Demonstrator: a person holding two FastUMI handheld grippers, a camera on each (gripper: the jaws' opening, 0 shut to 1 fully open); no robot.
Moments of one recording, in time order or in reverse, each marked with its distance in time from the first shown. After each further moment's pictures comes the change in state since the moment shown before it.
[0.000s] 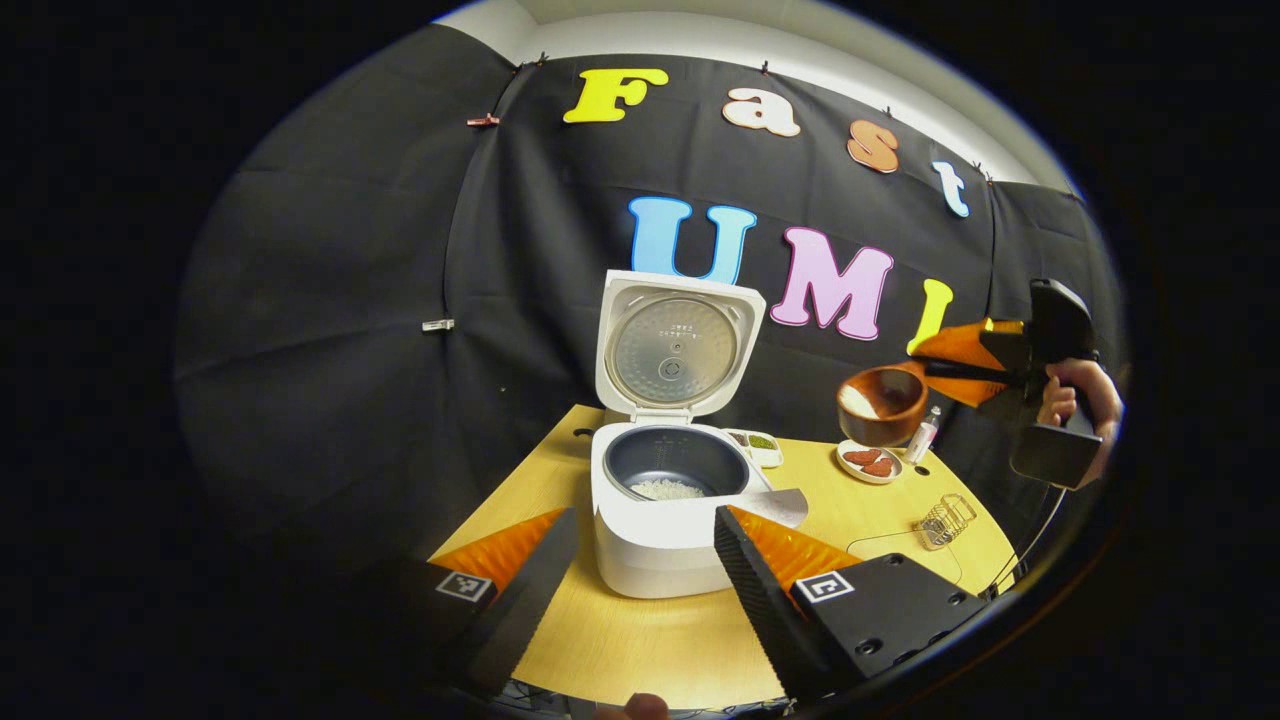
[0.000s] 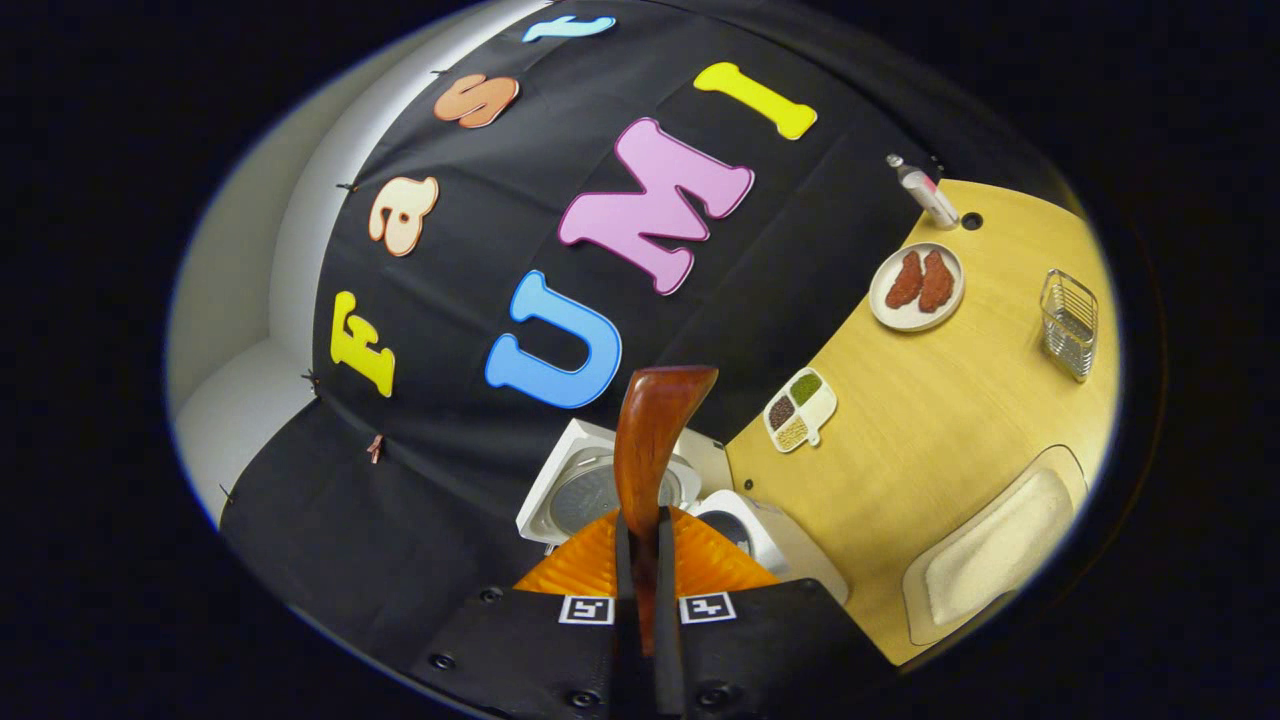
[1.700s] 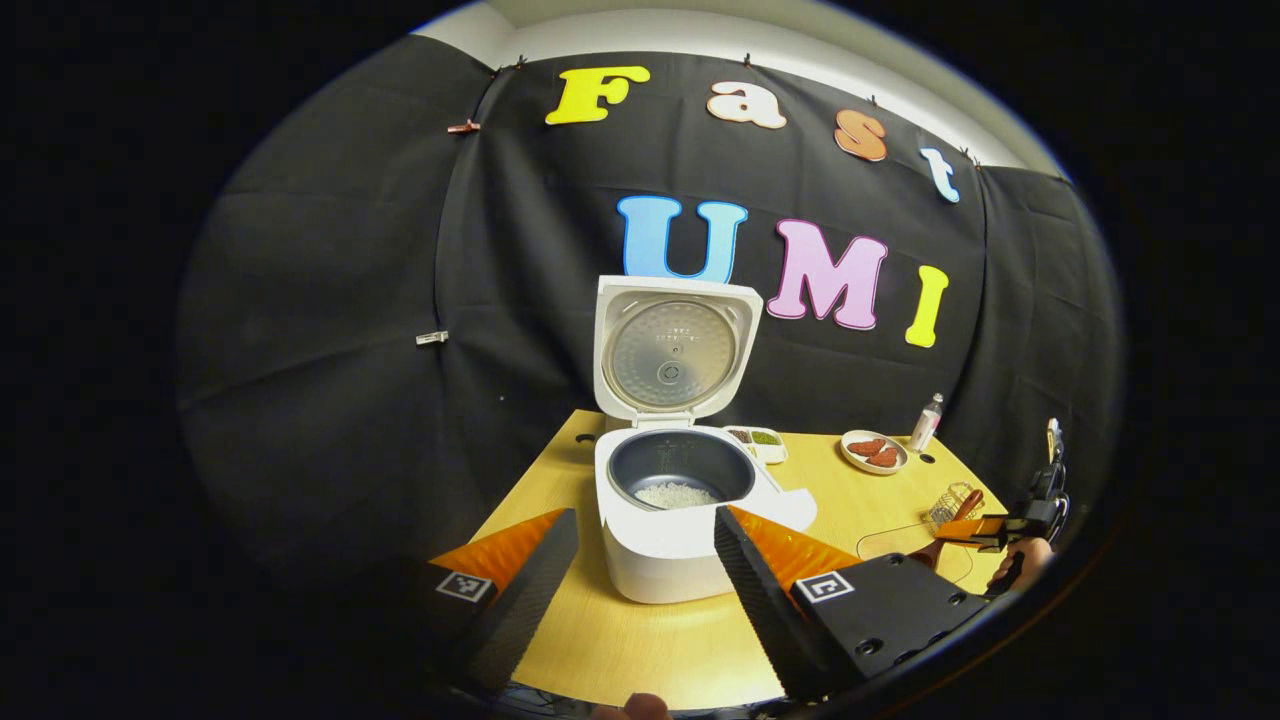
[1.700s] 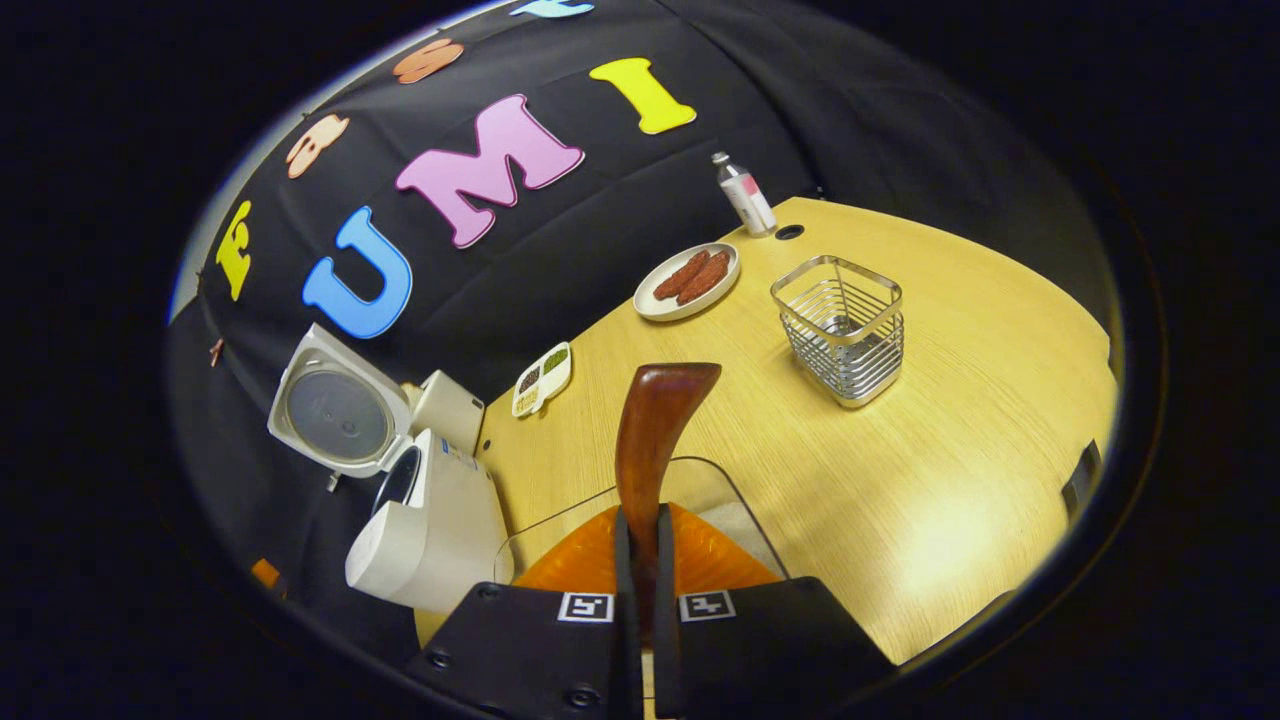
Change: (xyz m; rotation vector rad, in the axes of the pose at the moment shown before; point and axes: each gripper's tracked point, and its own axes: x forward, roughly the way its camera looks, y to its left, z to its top) left arm 0.004 0.002 0.013 0.060 0.014 -0.012; right arm -0.110 -0.316 -0.006 -0.216 -0.003 -0.443
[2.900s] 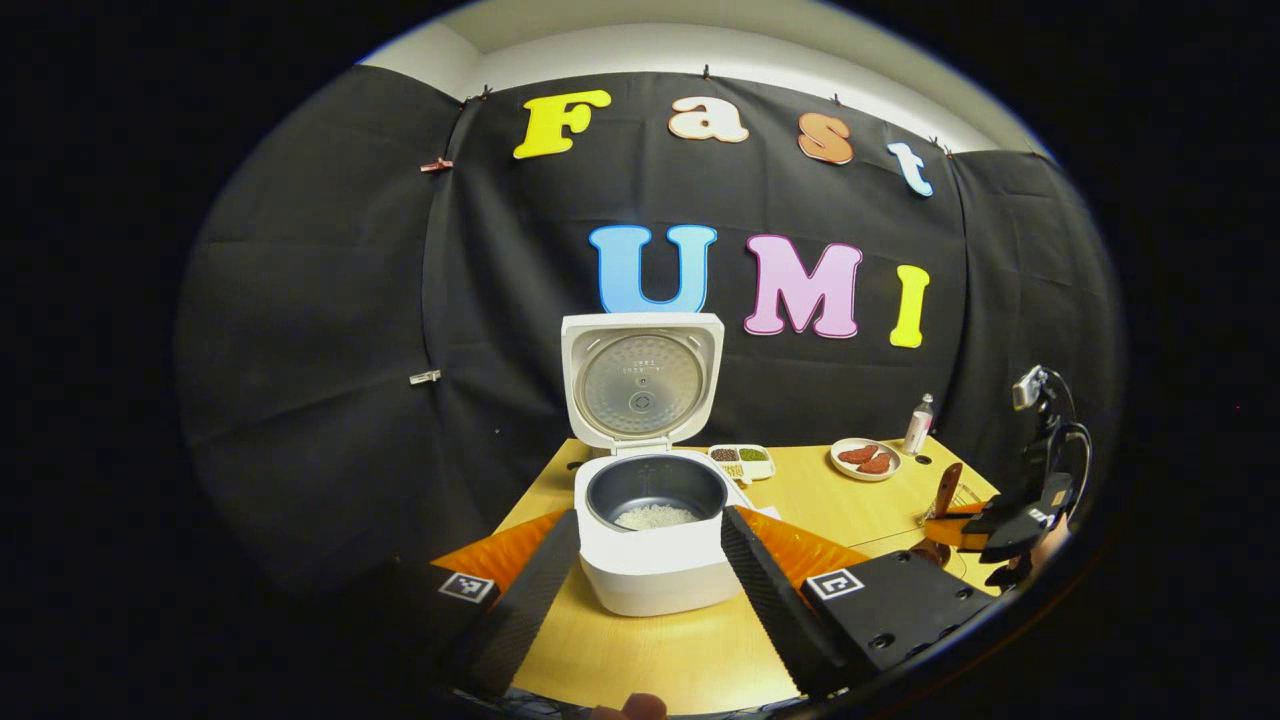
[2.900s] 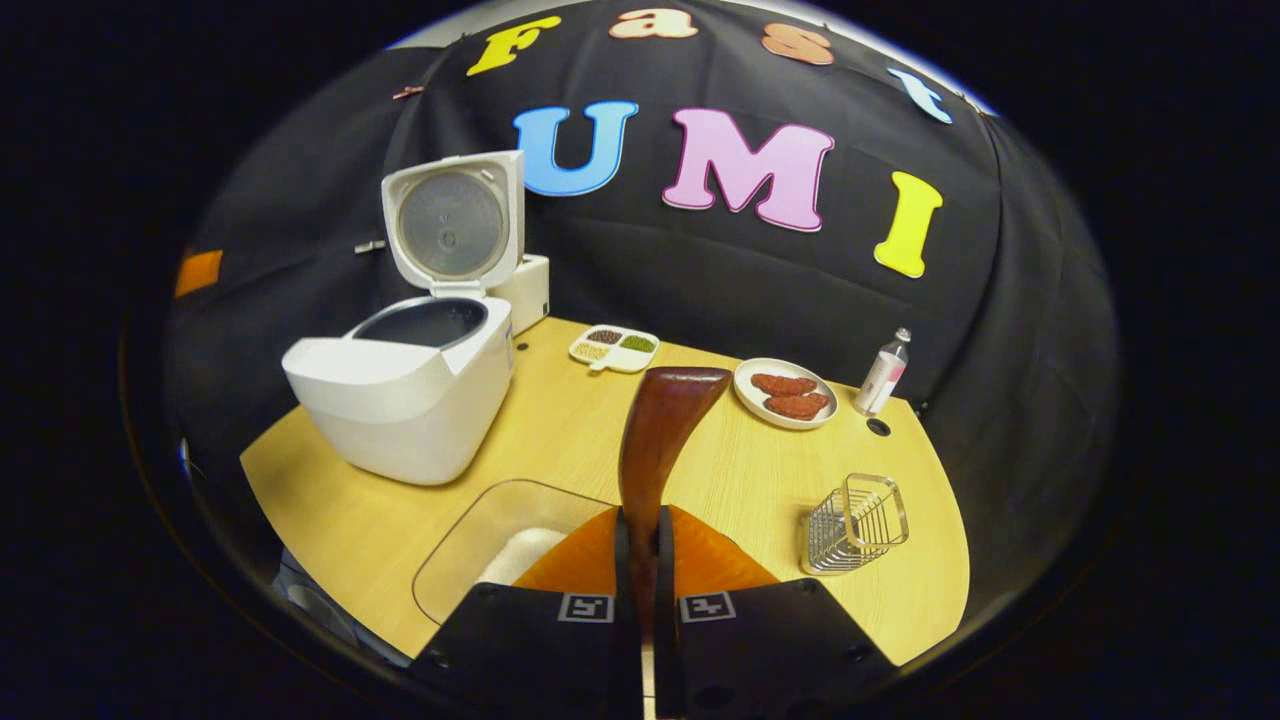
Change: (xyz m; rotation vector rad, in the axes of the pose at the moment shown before) left arm -0.016 -0.041 0.023 0.081 -0.059 0.002; right arm -0.003 0.051 -0.008 -0.949 0.001 0.037
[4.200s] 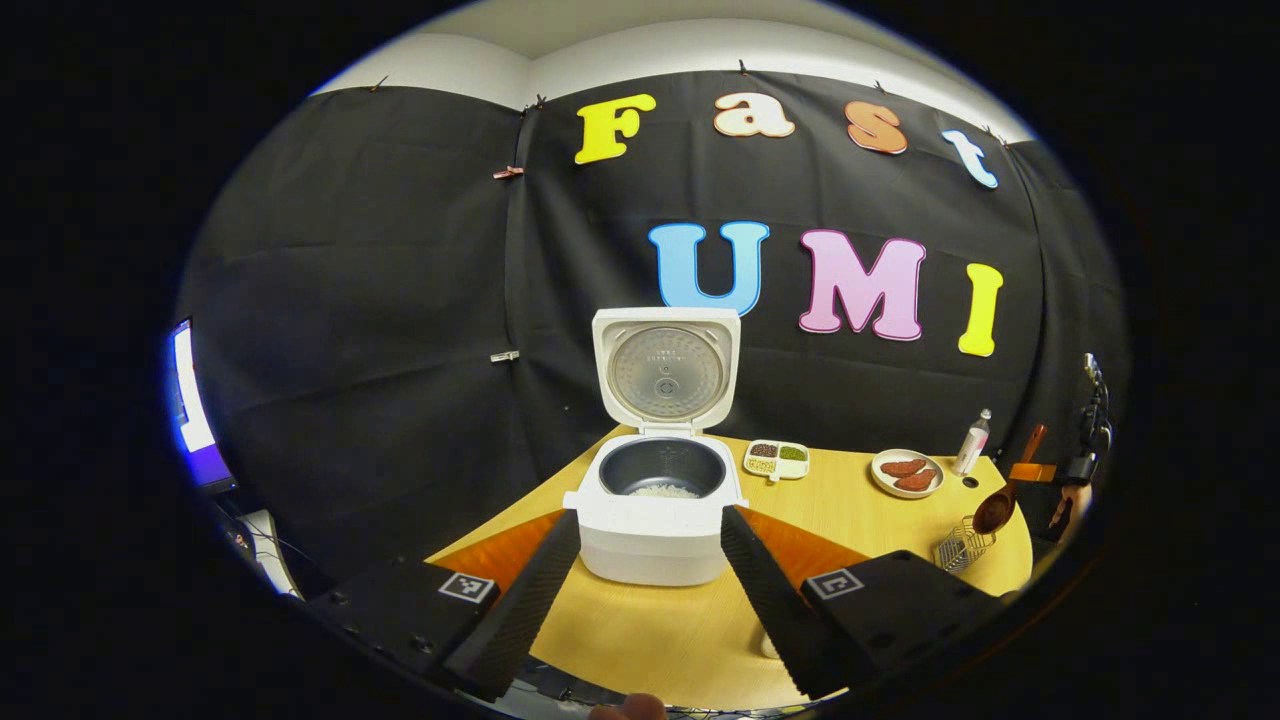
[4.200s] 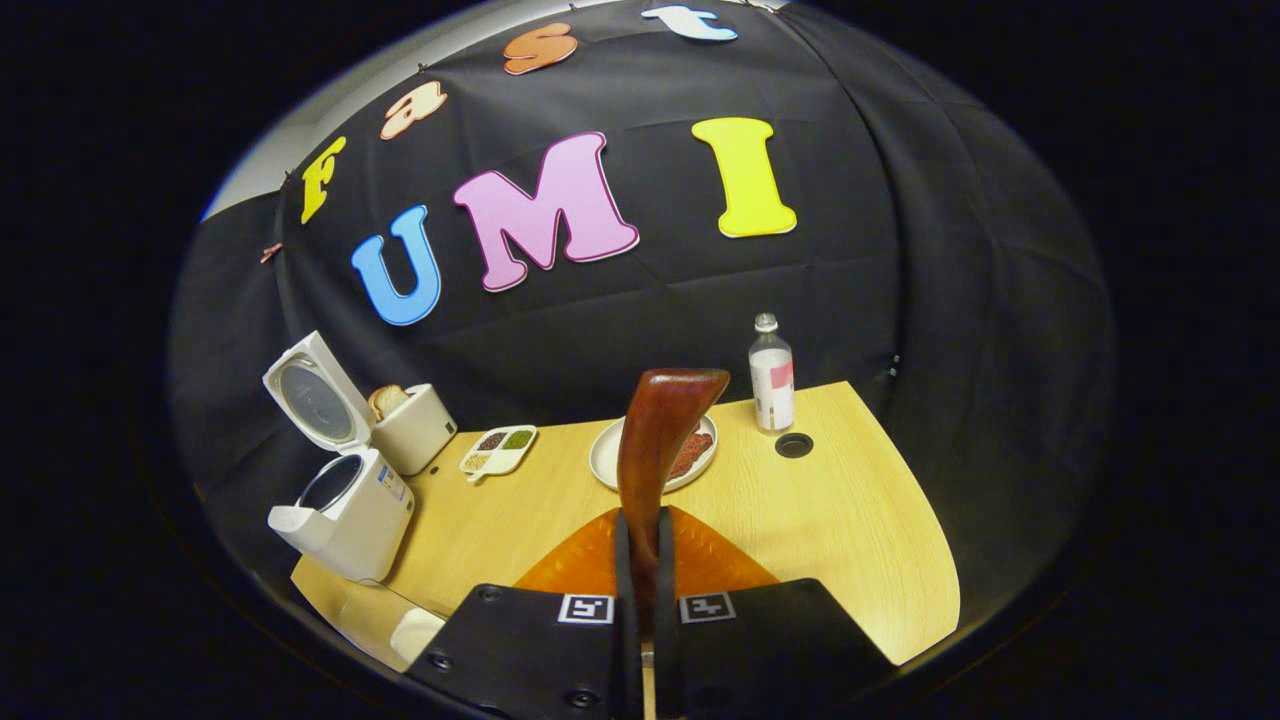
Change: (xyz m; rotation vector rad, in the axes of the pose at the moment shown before) left arm -0.038 -0.100 0.005 -0.077 0.027 0.318; right arm 0.041 -0.283 0.062 0.463 -0.185 0.077
